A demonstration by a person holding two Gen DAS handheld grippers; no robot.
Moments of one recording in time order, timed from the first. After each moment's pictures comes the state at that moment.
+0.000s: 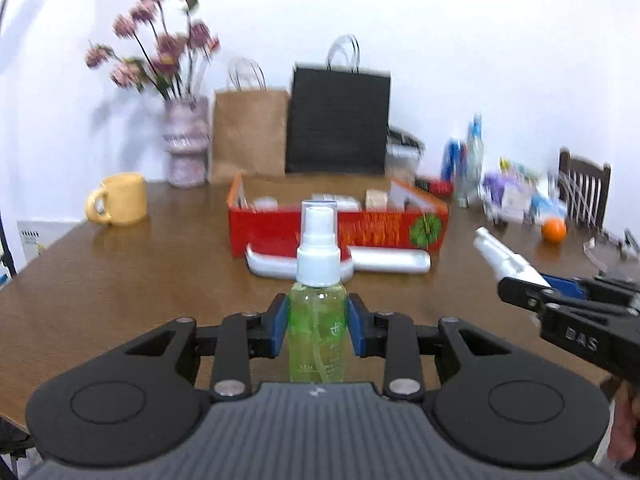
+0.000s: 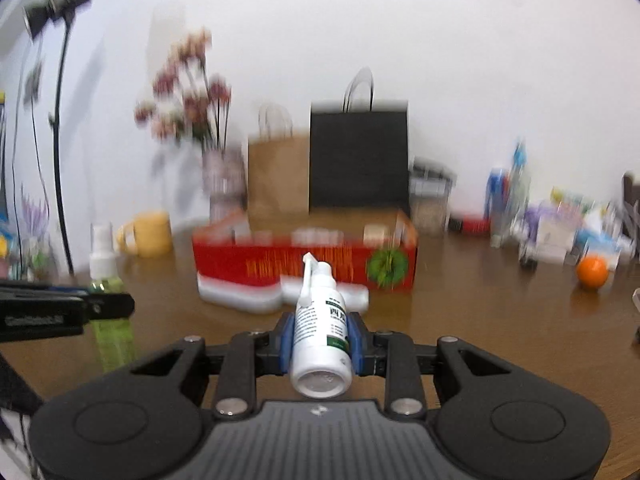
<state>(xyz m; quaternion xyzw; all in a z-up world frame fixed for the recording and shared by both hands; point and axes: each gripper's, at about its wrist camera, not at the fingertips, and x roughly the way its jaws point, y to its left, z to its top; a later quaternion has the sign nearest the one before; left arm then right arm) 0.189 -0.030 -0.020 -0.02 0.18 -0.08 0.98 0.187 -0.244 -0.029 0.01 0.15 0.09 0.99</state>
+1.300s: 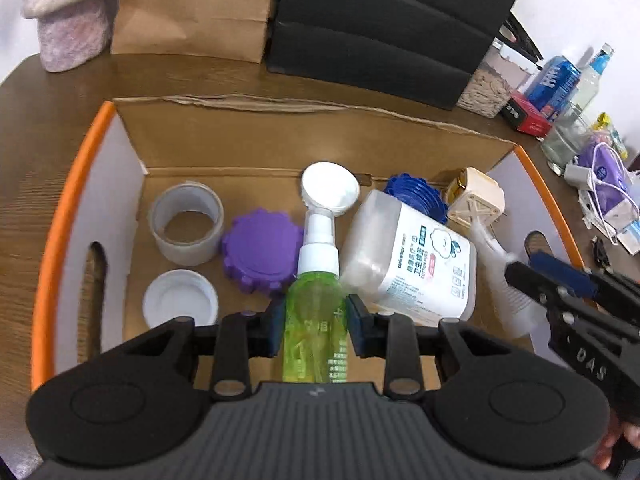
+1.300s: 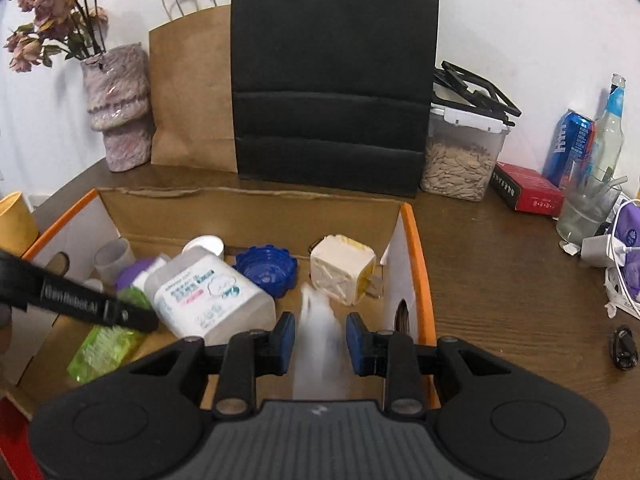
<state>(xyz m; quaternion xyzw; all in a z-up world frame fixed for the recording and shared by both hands) 0.640 -0.059 -0.042 -0.07 0.50 -0.12 0.86 0.598 -0.259 -0.041 -0.02 0.36 0.07 0.93</state>
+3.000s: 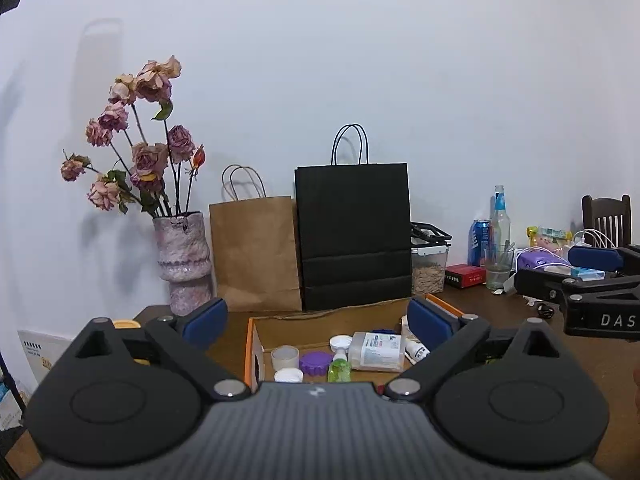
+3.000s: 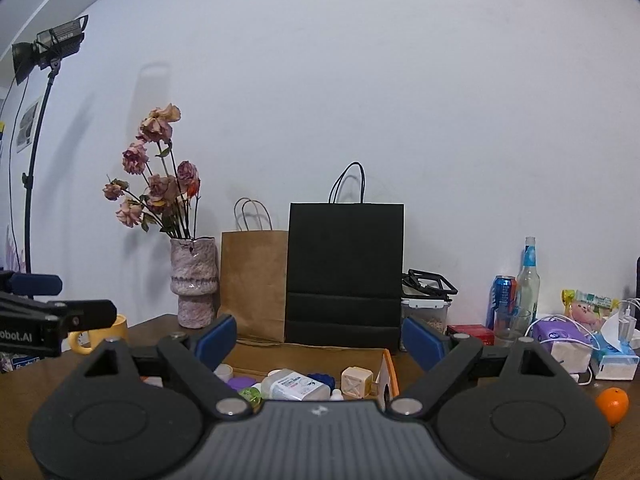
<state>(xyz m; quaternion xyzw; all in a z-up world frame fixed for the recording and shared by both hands) 0.318 -0.027 0.059 0.03 0.08 -0.07 0.99 0.330 -0.260 0.047 -0.01 0.06 0.08 1.00</state>
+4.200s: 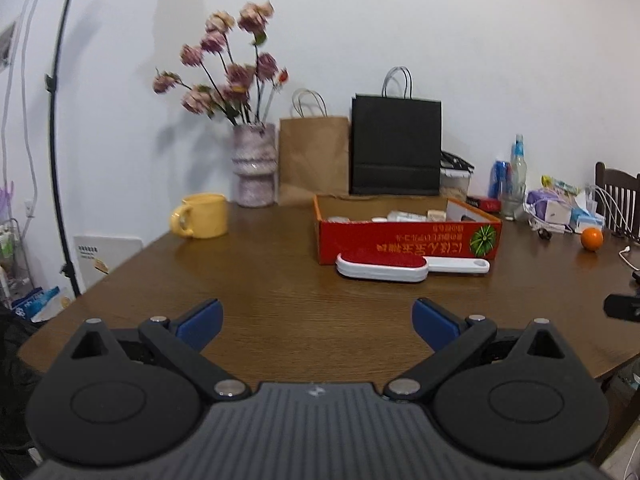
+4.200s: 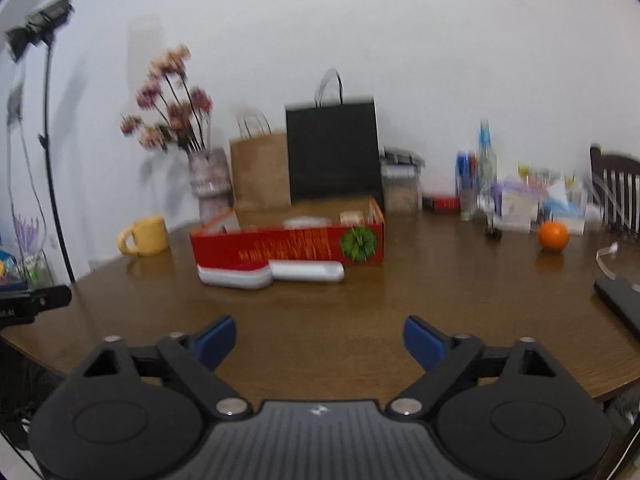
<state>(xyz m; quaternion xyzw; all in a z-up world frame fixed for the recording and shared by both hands) 0.144 0.033 -0.021 0.00 0.16 -0.02 0.99 0.133 -0.268 -0.028 0.04 0.20 0.06 0.98</state>
